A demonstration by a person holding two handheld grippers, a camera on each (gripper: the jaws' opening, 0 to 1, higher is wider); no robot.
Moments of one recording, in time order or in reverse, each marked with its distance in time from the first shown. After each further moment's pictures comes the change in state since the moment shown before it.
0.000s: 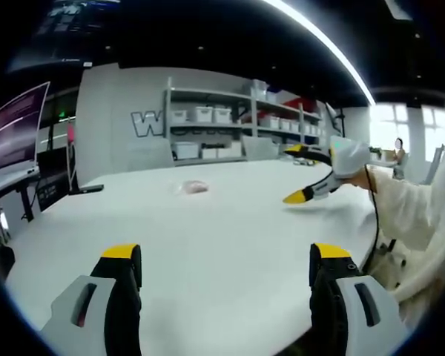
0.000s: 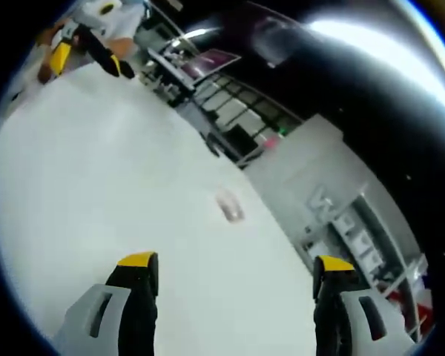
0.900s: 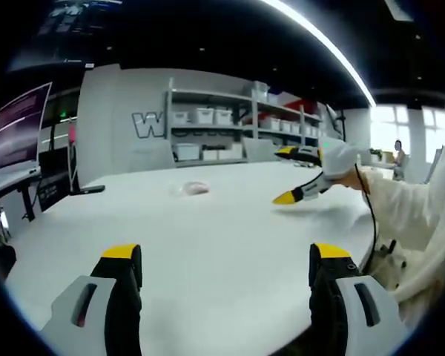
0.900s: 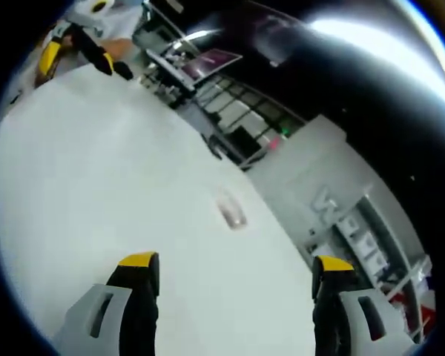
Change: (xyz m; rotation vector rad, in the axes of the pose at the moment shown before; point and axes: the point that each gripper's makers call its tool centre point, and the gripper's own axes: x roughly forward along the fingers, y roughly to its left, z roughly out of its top) left arm -0.010 0.004 0.006 -0.006 -0.016 0.009; right arm 0.022 0.001 0.014 0.004 -0.011 0.023
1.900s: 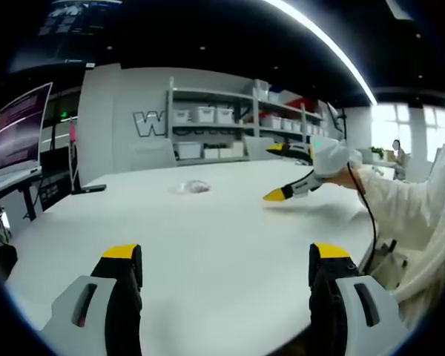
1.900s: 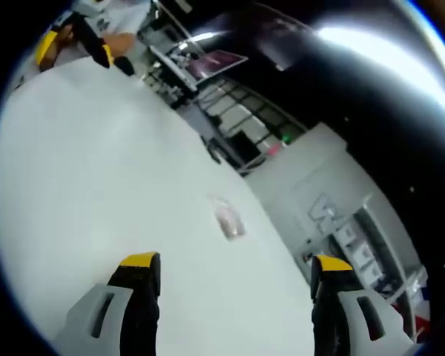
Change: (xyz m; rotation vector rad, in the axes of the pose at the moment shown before) left arm 0.002 0.000 -0.004 0.003 0.016 0.001; right arm 0.026 -0.002 0.009 -0.050 -0.027 -0.014
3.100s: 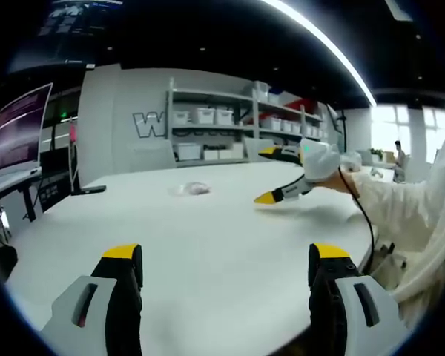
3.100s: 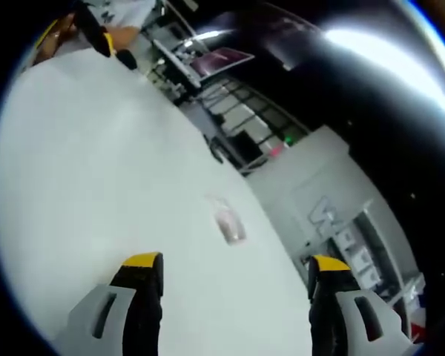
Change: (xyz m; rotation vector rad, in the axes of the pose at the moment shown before) left arm 0.000 0.001 0.004 -0.004 -0.009 0.000; right arm 0.017 0.003 0.004 -0.034 0.004 0.002
